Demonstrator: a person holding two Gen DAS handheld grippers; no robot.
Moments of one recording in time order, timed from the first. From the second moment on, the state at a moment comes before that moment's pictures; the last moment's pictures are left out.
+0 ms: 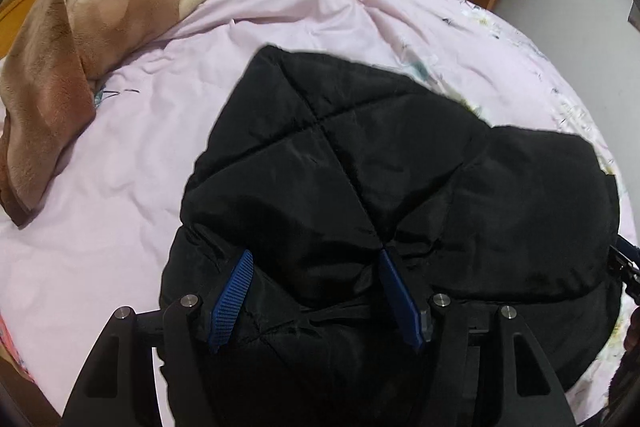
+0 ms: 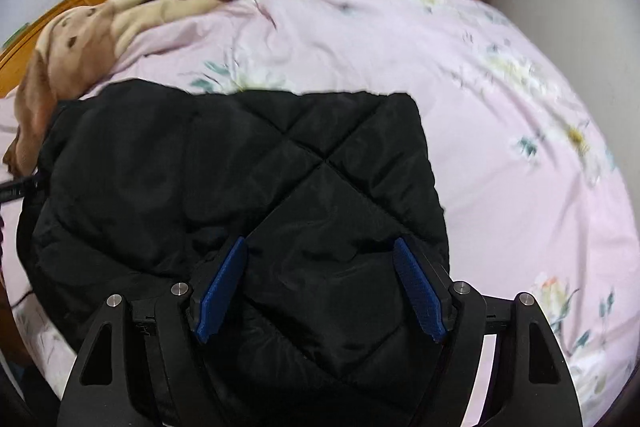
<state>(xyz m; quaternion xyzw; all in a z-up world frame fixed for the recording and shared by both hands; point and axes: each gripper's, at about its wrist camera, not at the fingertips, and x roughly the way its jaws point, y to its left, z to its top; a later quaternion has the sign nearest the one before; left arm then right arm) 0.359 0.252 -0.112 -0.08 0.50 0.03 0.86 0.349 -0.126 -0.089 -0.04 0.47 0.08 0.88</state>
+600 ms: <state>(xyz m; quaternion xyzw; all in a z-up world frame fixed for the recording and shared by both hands) 0.315 0.250 -0.073 -0.12 0.48 0.06 0.87 0.312 -0.129 -0.052 -0.01 0.46 0.05 0.89</state>
